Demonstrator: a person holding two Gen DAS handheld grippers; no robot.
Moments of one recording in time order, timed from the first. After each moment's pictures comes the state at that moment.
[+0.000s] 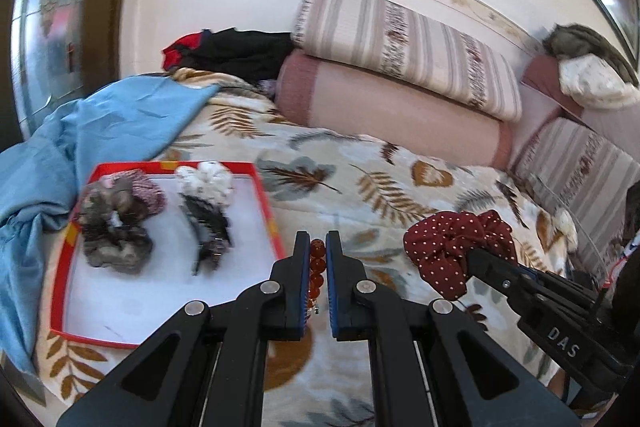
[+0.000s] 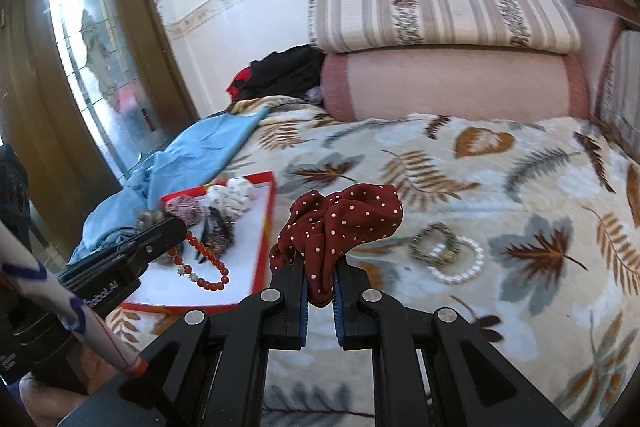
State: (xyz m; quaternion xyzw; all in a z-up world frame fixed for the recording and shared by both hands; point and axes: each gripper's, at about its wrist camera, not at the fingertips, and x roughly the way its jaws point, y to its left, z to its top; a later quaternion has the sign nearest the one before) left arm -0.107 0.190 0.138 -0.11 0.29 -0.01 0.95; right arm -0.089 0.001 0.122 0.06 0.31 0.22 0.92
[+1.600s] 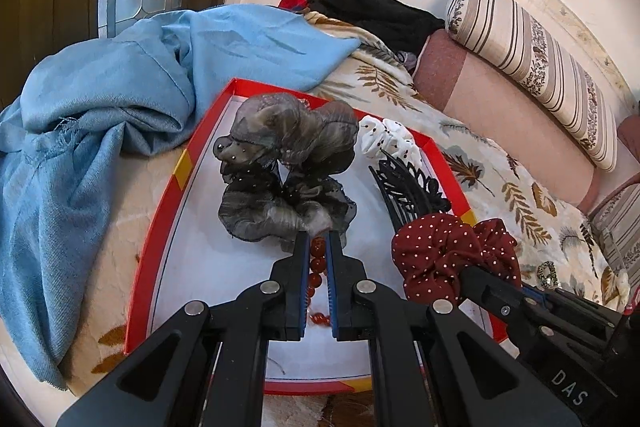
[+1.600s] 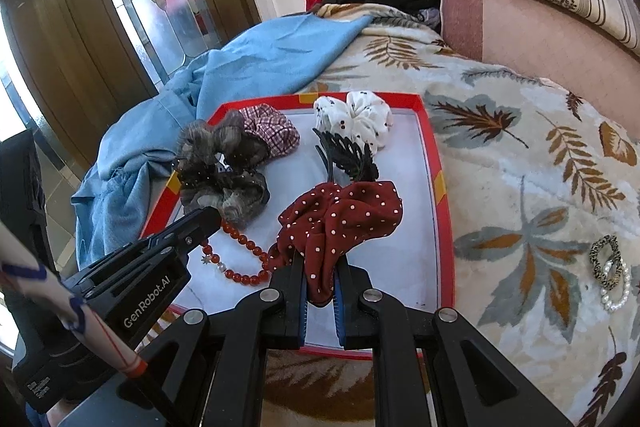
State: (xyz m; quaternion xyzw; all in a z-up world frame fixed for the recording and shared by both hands) left arm -0.098 0.340 0.054 -0.20 0.35 0.13 0.91; right arm -0.044 0.188 0.061 -0.03 0.42 0.31 0.86
